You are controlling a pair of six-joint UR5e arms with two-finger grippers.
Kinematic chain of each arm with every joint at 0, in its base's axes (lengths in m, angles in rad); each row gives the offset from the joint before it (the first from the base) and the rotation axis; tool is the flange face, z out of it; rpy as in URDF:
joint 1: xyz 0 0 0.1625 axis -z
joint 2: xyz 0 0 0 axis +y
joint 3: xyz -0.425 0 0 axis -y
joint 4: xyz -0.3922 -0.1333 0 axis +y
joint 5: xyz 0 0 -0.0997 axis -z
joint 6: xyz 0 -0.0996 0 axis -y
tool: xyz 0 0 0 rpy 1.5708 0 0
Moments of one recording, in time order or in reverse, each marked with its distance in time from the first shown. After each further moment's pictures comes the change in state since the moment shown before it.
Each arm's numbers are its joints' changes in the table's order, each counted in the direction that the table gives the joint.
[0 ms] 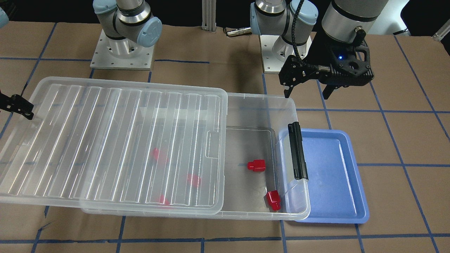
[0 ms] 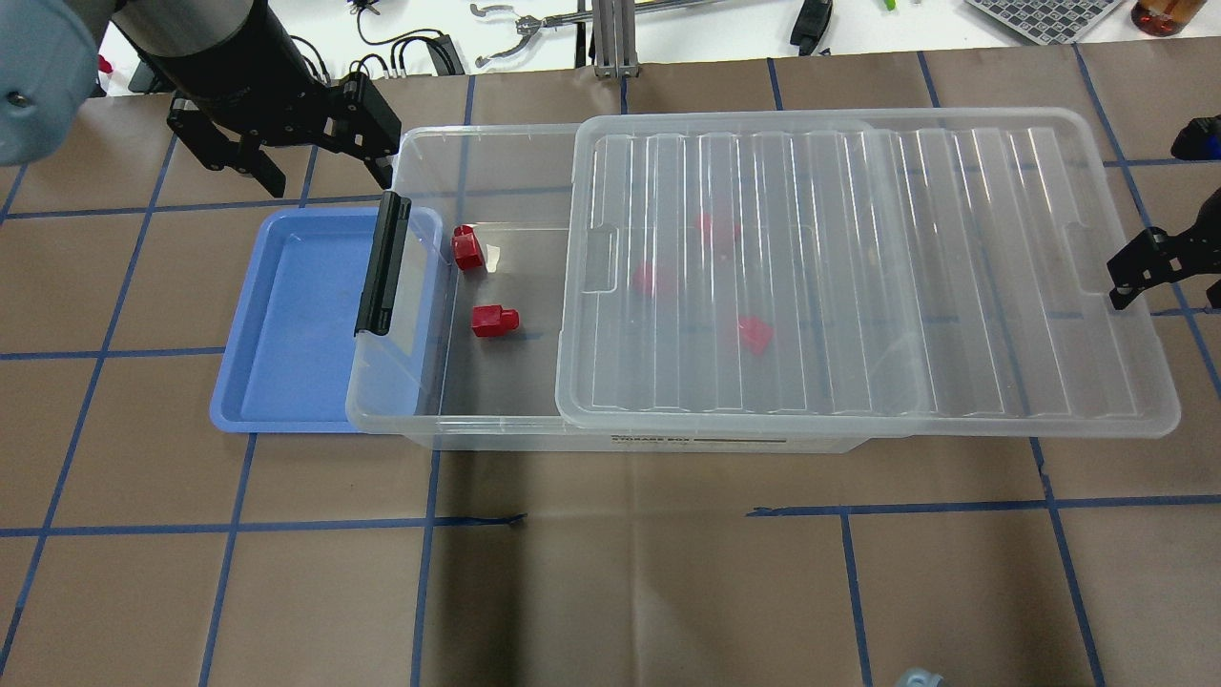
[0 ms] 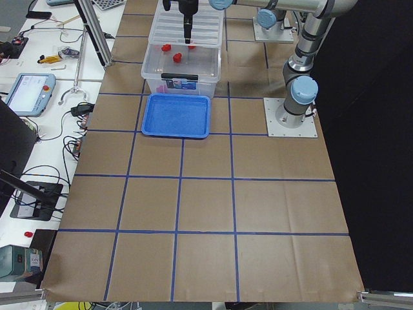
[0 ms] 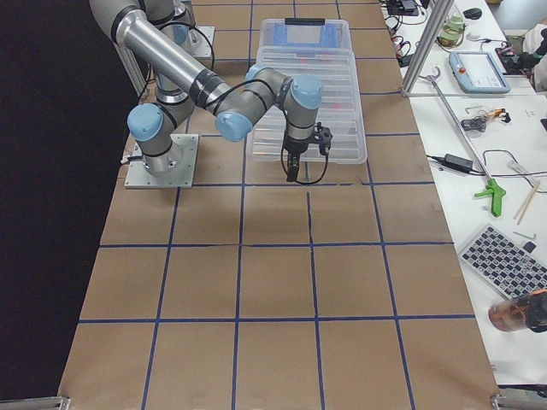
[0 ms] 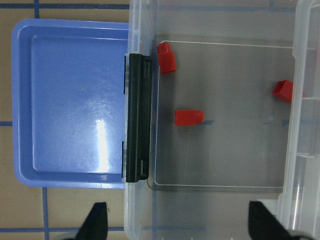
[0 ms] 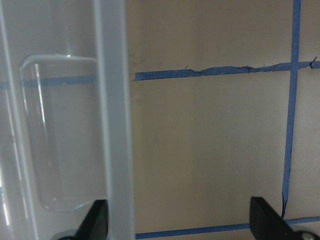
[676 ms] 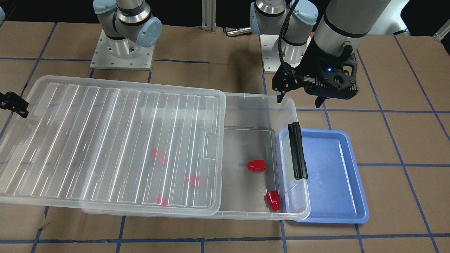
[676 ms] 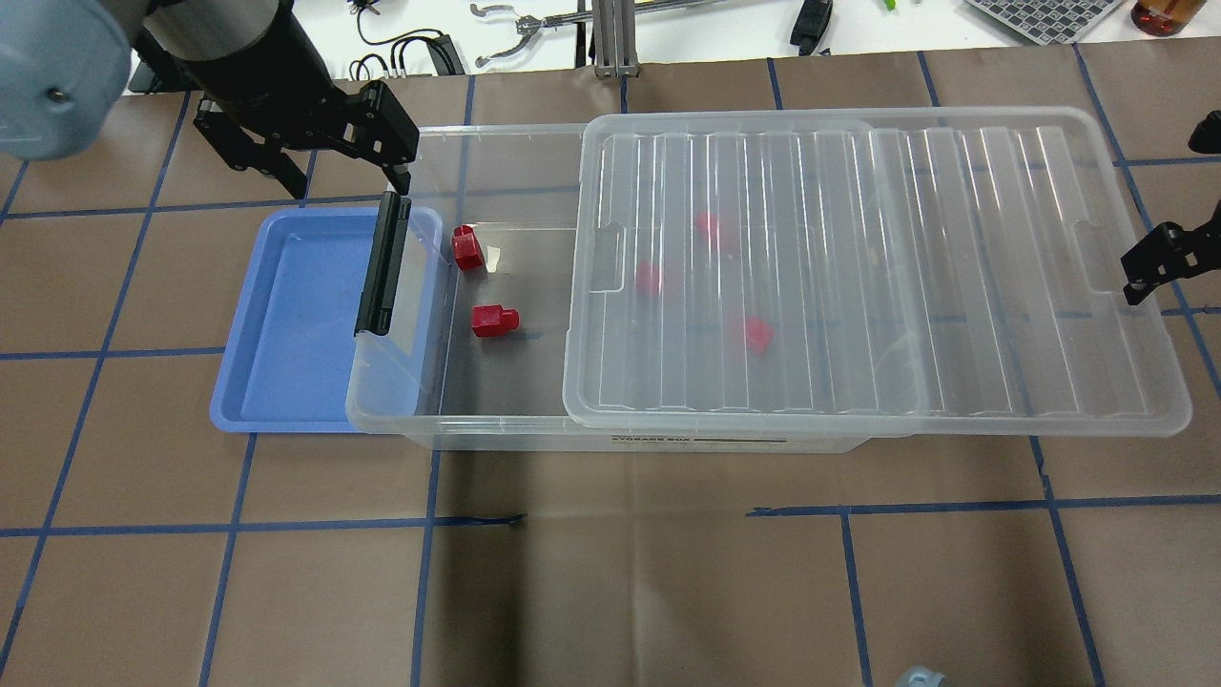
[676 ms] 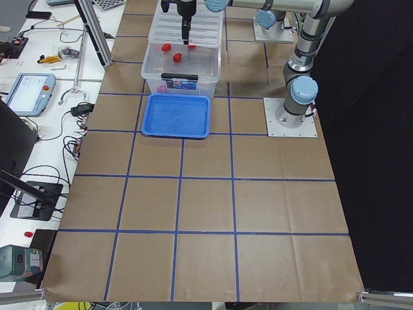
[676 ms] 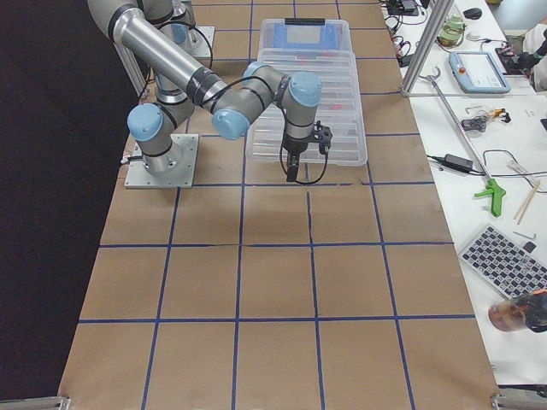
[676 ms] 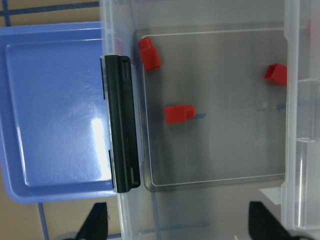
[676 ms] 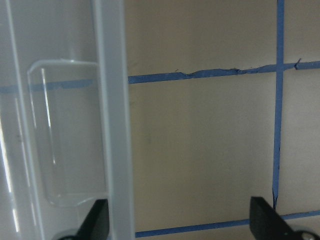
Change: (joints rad) left arm 0.023 0.054 0.004 -0.002 -0.018 0.183; right arm 0.003 0.021 -0.024 -0.013 -0.003 0.023
